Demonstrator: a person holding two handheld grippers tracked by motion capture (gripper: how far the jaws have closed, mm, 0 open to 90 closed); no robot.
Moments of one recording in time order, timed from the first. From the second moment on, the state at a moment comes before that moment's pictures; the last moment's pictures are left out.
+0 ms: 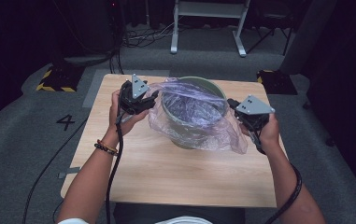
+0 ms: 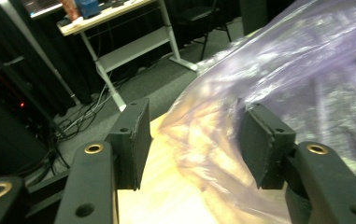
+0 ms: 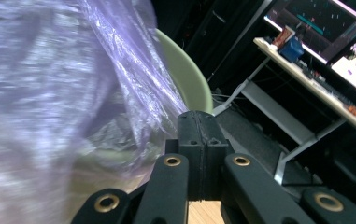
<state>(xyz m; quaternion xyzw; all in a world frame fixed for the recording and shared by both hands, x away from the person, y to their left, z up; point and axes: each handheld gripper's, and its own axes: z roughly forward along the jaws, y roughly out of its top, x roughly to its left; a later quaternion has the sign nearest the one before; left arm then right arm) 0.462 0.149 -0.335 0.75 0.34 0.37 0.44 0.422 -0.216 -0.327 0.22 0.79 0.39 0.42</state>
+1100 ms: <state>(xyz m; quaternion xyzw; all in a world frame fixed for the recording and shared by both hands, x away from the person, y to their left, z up) 0.526 0.130 -0.377 0.79 0.34 0.31 0.41 0.522 -0.235 -0.364 0.33 0.77 0.42 0.33</state>
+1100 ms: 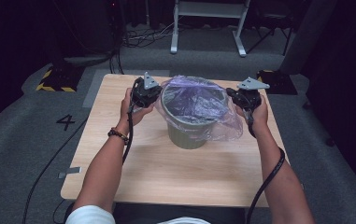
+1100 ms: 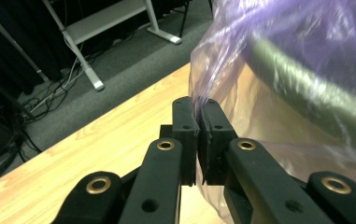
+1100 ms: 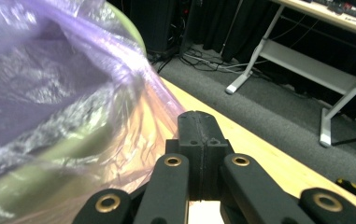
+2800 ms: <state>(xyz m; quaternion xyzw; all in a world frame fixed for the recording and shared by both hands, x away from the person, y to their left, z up) 0.454 0.182 -0.399 0.78 0.31 0.25 0.48 0.482 -0.257 -0.379 0.32 0.77 0.45 0.32</state>
